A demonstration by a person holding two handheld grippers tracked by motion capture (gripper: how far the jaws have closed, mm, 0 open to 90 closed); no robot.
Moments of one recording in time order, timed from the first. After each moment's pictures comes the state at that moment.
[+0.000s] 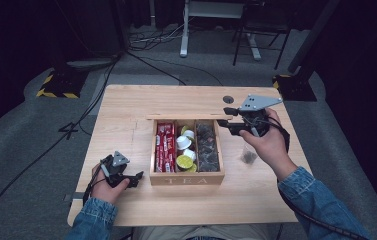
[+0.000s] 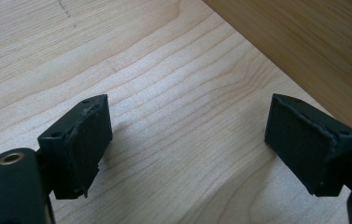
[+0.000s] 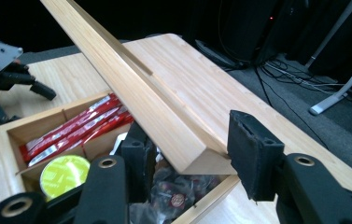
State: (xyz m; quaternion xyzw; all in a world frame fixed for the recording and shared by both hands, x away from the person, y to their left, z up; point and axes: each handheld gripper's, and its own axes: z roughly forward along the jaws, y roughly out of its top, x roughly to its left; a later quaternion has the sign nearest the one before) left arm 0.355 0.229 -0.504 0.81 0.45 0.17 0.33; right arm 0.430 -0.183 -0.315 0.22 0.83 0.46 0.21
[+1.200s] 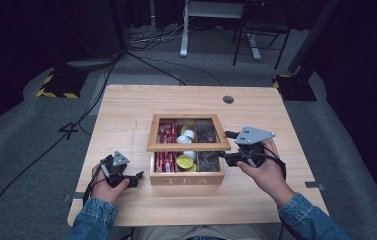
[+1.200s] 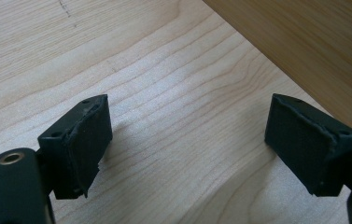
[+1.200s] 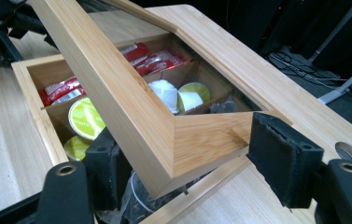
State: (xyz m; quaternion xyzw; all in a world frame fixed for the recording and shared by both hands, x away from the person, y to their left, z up) left arm 0.355 0.228 -0.504 0.81 0.45 0.17 0.33; right arm 0.384 -0.183 -0.375 0.20 0.85 0.44 0.23
